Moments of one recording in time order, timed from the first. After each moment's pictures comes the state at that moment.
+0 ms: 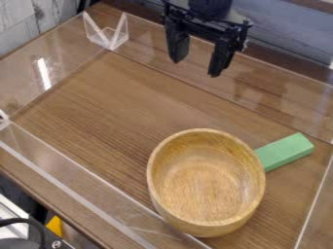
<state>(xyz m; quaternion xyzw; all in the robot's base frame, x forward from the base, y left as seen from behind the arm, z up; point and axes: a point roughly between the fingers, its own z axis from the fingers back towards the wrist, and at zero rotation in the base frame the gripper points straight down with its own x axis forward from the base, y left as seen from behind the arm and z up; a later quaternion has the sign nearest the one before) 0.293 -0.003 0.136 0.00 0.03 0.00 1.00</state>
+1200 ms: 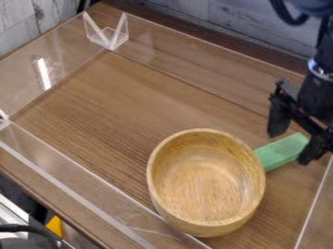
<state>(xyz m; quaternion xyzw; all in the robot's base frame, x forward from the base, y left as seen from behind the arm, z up) 0.311 -0.140 0.050 0.01 0.05 -0.24 0.97</state>
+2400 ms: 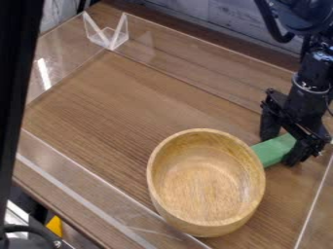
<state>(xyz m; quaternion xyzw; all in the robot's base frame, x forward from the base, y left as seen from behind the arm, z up) 0.324 -0.119 0.021 0.01 0.06 -0.24 0.97</state>
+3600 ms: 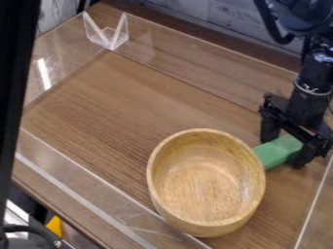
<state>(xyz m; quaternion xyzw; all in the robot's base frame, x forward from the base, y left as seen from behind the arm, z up) 0.319 -0.122 0.021 0.00 0.07 -0.15 0.99</state>
